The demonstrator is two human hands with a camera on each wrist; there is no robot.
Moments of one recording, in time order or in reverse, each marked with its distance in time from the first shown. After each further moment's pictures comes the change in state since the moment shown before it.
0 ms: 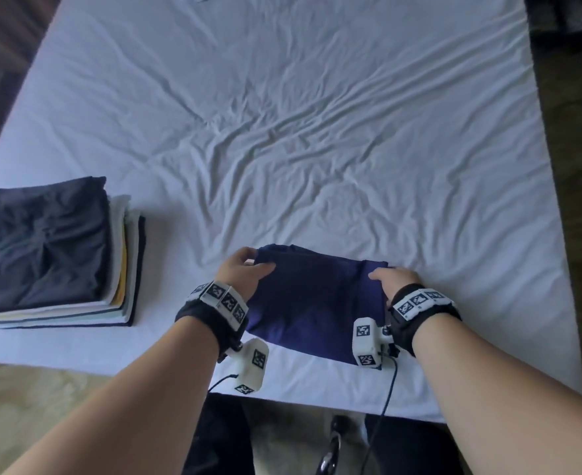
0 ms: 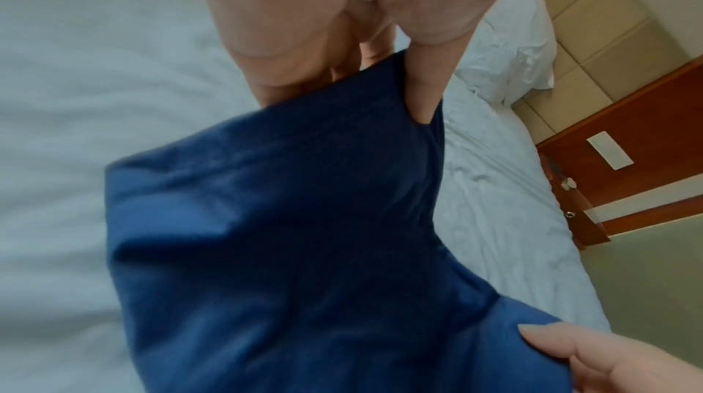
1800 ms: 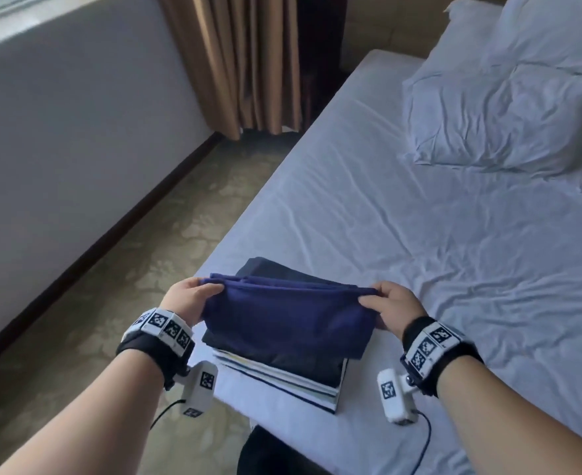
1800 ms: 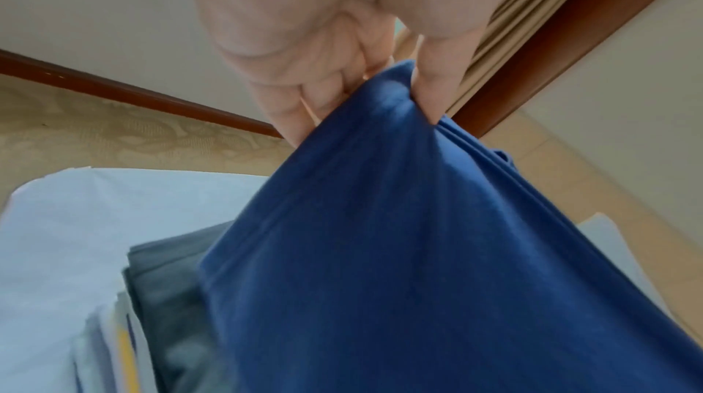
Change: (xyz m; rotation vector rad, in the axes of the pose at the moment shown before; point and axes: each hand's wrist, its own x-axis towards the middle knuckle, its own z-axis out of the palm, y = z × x) left_hand -0.020 -0.029 -0.610 -0.470 0.304 -0.033; right_hand -0.340 -0.316 0.358 -0.105 -0.376 -0.586
